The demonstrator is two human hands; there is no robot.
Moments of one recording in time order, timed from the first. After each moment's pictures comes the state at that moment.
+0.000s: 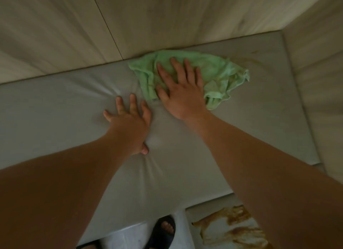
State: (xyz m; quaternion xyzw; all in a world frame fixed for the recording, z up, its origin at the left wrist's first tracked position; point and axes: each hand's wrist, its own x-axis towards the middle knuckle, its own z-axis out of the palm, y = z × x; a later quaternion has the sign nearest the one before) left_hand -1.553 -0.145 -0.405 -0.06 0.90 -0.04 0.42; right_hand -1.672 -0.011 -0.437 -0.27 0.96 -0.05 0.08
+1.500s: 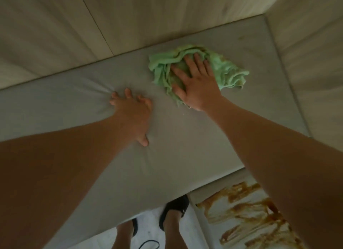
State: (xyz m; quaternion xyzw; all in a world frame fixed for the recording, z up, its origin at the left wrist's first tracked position) left_hand -1.579 -0.134 -0.366 0.04 0.87 -0.13 0.47; right_hand -1.685 0.056 -0.432 -0.31 0.94 0.01 0.12
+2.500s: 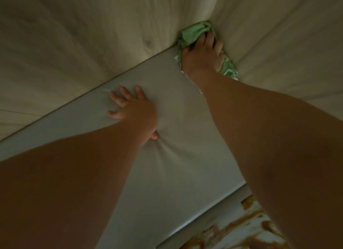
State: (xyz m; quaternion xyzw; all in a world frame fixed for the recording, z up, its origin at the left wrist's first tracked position) left_hand -1.752 0.023 -0.394 -0.20 0.88 0.00 0.43; right_hand -1.883 0.162 -0.422 0.13 0.99 -0.06 0.10
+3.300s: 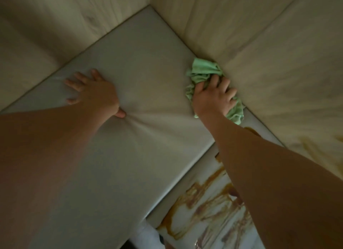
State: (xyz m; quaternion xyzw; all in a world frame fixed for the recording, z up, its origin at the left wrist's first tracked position) left_hand -1.731 0.024 -0.400 -0.18 0.93 0.01 0.33; right_hand -1.674 0.284 -0.428 0.34 0.94 -0.03 0.06
